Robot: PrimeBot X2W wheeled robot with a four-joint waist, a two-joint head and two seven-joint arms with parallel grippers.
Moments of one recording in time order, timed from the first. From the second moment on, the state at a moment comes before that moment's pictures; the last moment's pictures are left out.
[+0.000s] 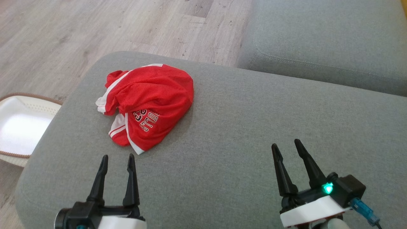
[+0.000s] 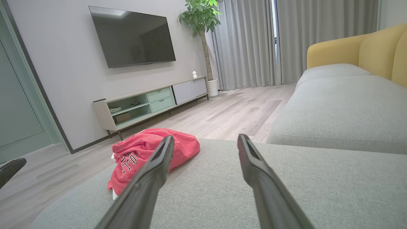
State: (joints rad) left arm 0.10 0.05 -0.15 0.12 -0.20 -0.02 -0.25; right arm 0.07 -0.04 0.25 0.11 0.26 0.13 -0.25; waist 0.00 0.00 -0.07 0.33
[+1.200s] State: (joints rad) left arm -0.66 0.35 -0.17 0.80 -0.05 -0.13 -0.10; right arm -0.08 -0.05 0.15 0.01 0.16 0.13 -0.25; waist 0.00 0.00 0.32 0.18
